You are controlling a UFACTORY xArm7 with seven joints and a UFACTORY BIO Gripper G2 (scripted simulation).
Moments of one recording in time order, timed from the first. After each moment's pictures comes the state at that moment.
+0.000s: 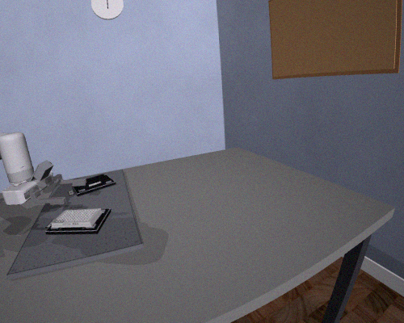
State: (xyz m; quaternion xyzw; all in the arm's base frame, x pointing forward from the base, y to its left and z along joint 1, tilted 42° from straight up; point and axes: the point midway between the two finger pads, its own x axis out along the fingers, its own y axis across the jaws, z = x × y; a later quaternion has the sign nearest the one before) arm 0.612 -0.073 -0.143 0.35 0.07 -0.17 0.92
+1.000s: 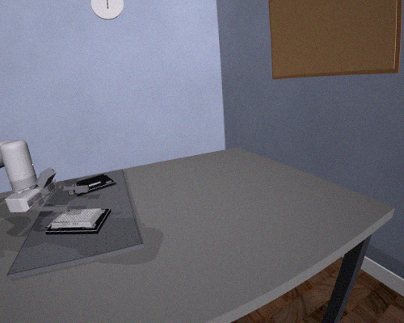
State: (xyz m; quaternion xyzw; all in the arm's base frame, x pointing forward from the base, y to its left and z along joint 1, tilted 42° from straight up) arm 0.614 -0.059 -0.160 0.35 0.07 -0.17 0.92
